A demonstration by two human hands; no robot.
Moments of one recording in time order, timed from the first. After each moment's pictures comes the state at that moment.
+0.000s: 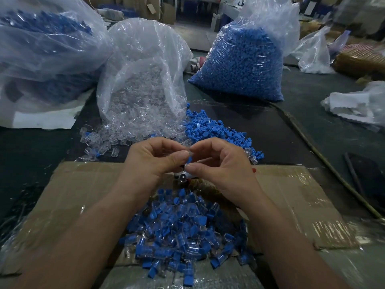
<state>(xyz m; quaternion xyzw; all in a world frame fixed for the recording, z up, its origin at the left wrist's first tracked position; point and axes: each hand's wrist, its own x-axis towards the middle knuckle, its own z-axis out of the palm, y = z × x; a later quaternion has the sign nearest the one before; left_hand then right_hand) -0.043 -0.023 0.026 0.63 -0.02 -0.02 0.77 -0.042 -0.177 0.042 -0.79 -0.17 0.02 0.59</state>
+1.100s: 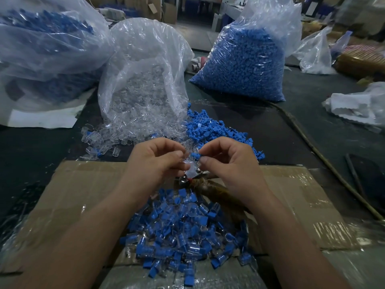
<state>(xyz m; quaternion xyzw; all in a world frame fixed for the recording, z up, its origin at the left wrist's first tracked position) -0.043 -0.025 0.031 0.63 0.02 -0.05 0.77 -0.038 -0.184 0.043 -0.82 -0.14 0.00 0.56</state>
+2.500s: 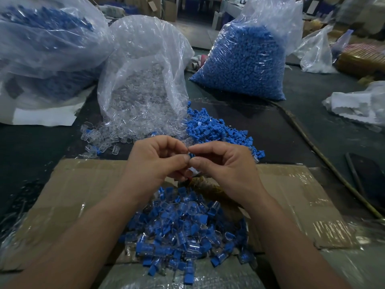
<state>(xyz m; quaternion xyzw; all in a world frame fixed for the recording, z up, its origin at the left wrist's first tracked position) -0.049 -0.026 0.034 0.65 -0.04 -0.02 0.76 -0.038 -0.181 0.035 -0.76 -0.23 -0.01 0.61</state>
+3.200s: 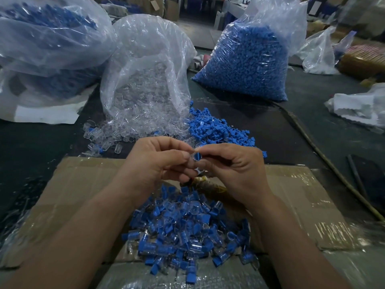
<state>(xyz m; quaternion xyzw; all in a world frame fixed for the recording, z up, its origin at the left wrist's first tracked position) -0.048 -0.017 0.037 0.60 -0.03 -0.10 0.79 -0.035 -0.185 0.027 -0.78 -0.30 -0.16 0.52</state>
